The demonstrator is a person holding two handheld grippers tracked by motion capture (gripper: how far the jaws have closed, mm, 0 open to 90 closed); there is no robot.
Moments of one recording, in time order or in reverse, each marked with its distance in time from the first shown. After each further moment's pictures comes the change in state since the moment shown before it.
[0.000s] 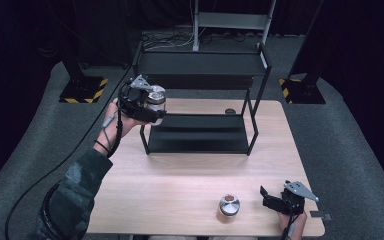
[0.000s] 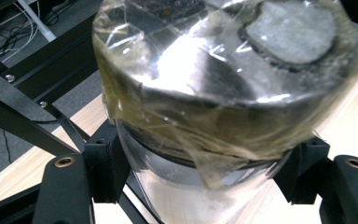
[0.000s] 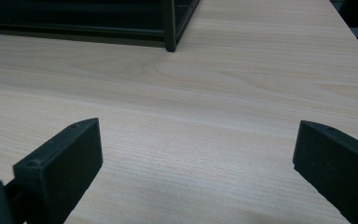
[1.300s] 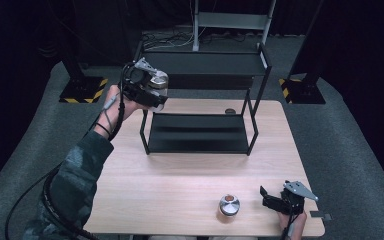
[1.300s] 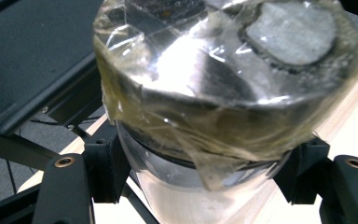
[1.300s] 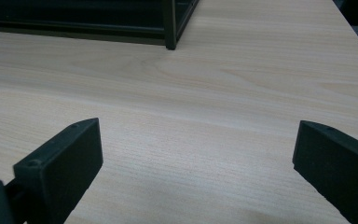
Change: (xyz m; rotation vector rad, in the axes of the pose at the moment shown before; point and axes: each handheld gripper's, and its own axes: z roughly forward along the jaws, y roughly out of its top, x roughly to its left) left arm 0.009 0.046 -0.007 0.029 0.026 0.028; right arm 0.000 0.002 0.001 0.009 -0.001 -0.002
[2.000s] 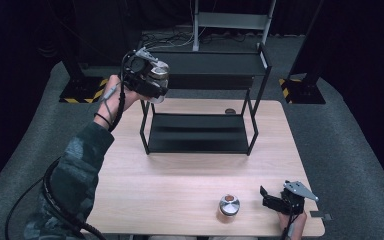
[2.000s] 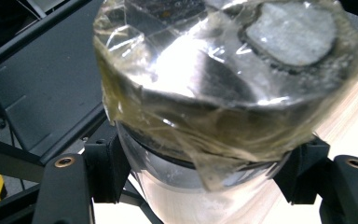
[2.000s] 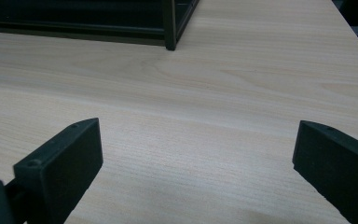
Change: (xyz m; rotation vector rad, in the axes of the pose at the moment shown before) left arm 0.004 0.021 -0.008 0.002 0.018 0.008; right arm 0.000 -0.001 0.000 -0.004 -0.001 0.000
